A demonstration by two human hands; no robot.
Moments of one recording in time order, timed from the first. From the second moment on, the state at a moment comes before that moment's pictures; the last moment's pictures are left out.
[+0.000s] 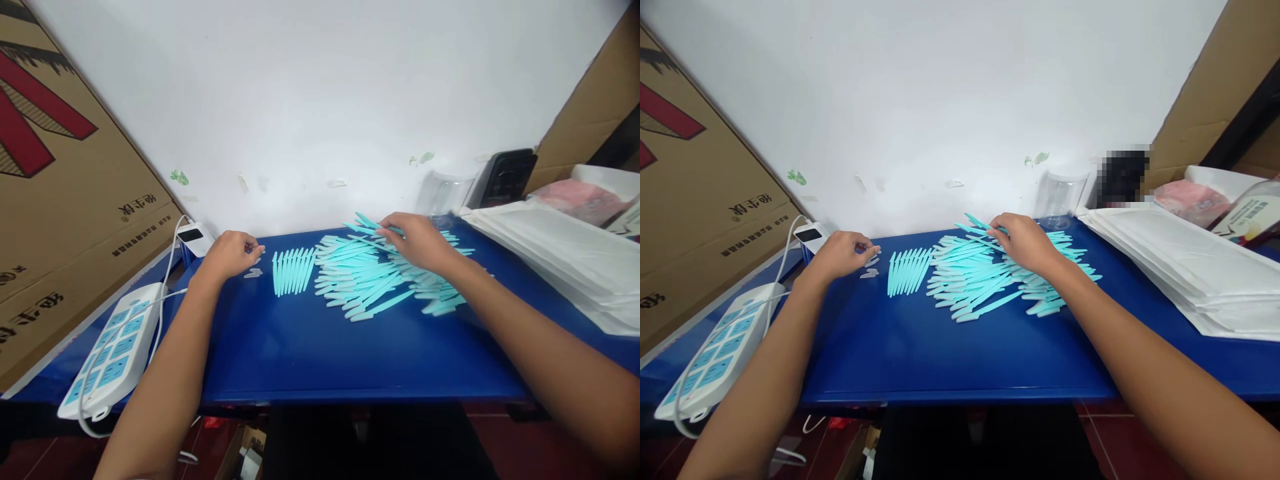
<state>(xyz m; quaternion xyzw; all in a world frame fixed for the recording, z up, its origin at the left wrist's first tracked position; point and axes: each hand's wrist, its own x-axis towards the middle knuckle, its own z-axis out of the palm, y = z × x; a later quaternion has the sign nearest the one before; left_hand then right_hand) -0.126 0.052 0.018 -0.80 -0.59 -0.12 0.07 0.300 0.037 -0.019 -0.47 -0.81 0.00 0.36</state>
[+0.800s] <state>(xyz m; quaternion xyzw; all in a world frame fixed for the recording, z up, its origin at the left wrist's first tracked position) -0.157 0.063 0.010 -0.76 -0.65 -0.05 0.03 0.288 0.028 -0.015 -0.44 -0.81 0.05 0.38</state>
